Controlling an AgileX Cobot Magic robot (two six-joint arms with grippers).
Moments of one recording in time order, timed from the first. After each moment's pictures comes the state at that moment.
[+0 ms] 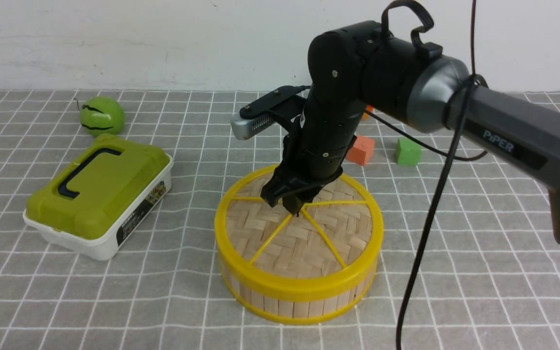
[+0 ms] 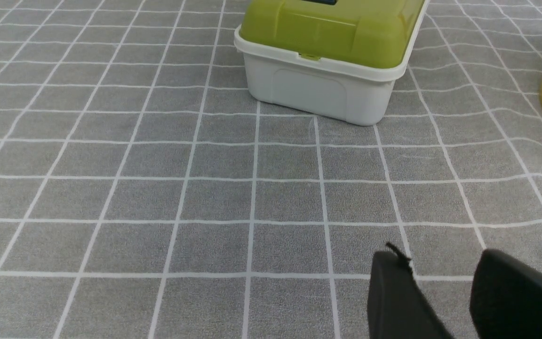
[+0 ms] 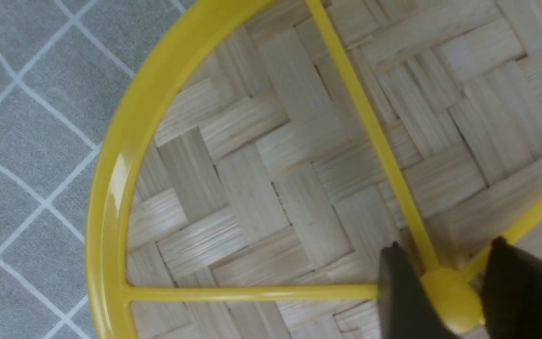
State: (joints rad) right arm 0.60 2.16 -2.03 0.11 1.19 -0.17; left arm 0.00 -0.01 0.03 0.03 0.36 -0.08
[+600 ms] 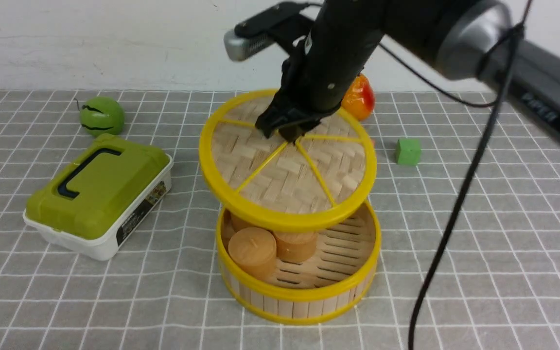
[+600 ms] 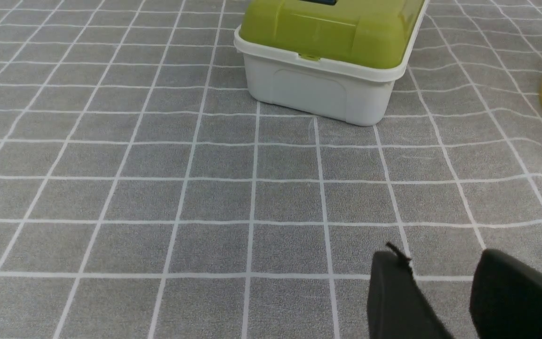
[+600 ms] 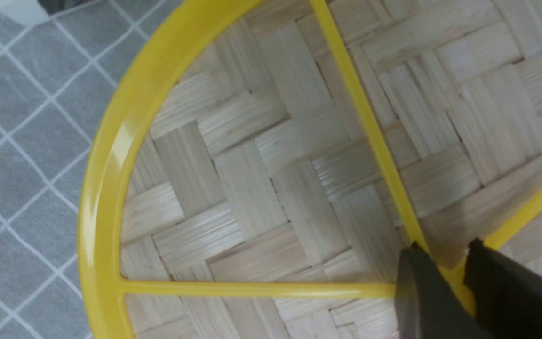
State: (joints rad) right arm 0.60 2.07 -2.27 0.03 1.25 -0.16; left arm 0.00 -0.01 0.03 0.03 0.36 -0.08
